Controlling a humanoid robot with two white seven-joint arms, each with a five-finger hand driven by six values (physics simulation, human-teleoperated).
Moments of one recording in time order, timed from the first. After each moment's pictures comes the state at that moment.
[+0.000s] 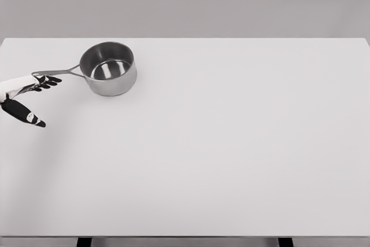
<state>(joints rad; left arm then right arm) -0.39 0.99 -0.41 -1.56 0.09 0.26 -0.61 0.01 0.00 -0.30 0.05 0.25 -0.01 0.09</state>
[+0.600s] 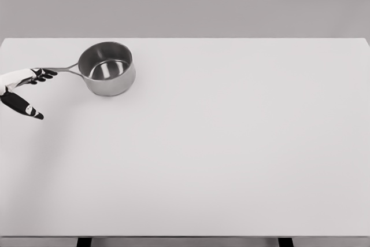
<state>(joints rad) -0.44 0.94 -0.42 -1.48 0.02 0.26 -0.61 0.01 0.00 -0.30 0.05 0.25 -0.01 0.09</state>
